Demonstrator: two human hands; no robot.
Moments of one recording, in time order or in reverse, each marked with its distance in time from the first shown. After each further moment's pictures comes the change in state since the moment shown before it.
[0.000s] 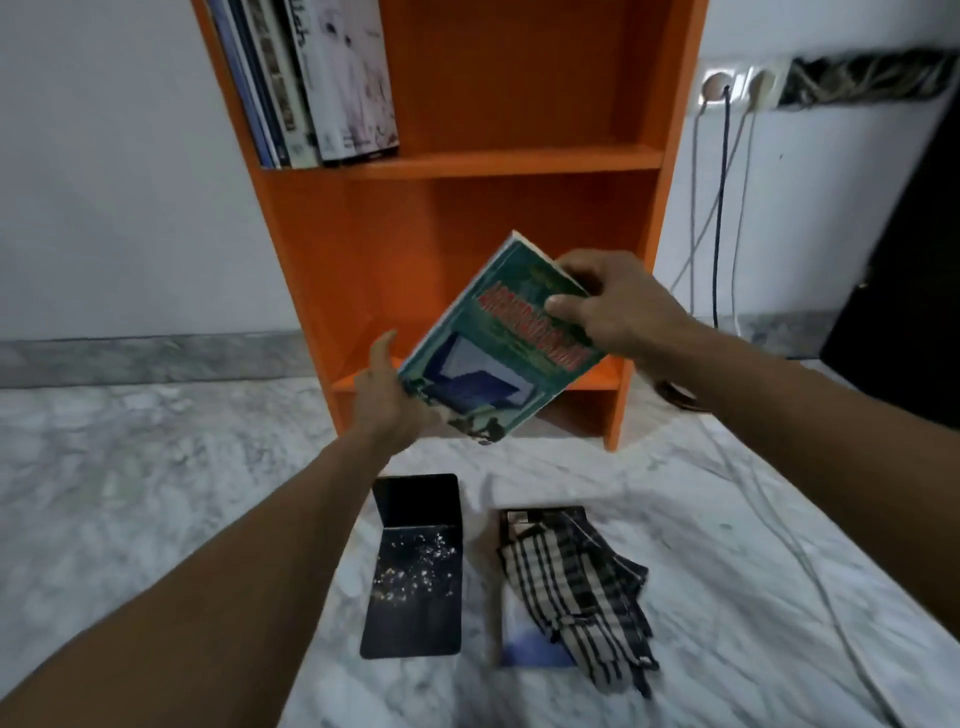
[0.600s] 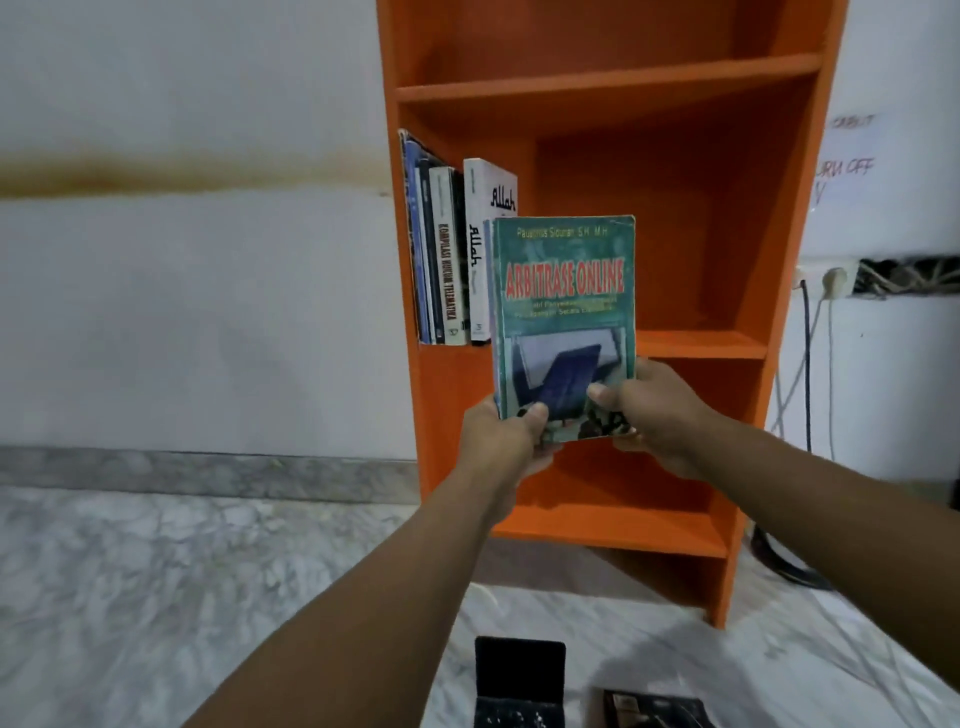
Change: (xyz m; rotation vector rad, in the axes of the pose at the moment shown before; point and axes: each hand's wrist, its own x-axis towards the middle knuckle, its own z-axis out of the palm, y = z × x) left_hand -0.017 0.121 -0.086 -0.604 -0.114 0.109; right_hand 0.059 -0.102 0.040 0.405 -0.025 0.216
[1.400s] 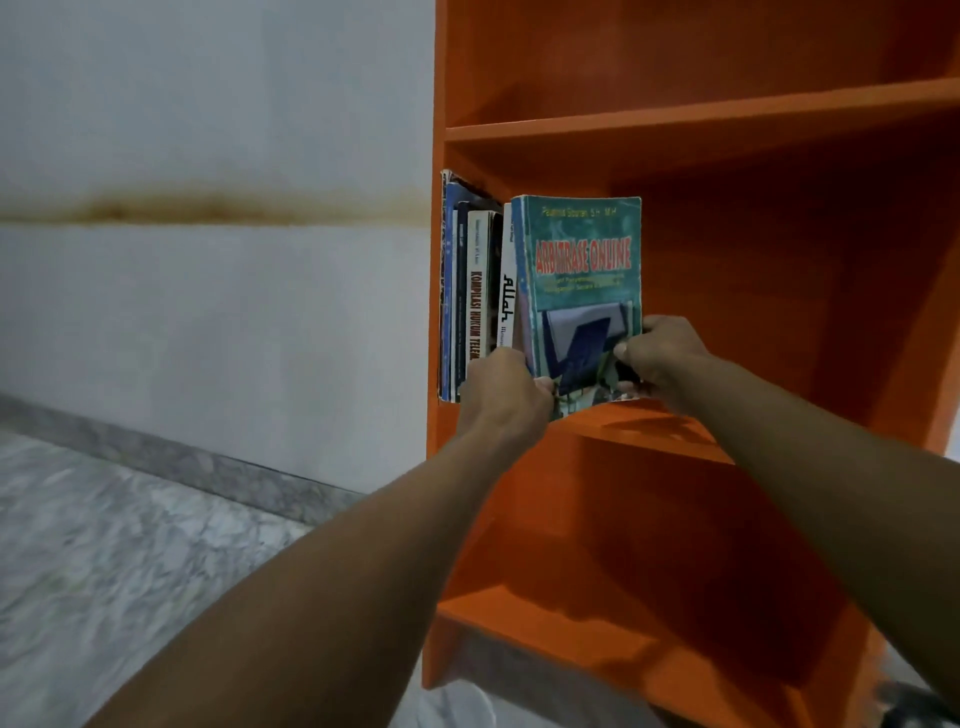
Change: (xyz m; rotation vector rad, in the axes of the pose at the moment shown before) left_hand 0.107 0.071 0.025 0.900 0.460 0.395; right_hand 0.172 -0.077 -0.008 -0.120 0.074 -0.160
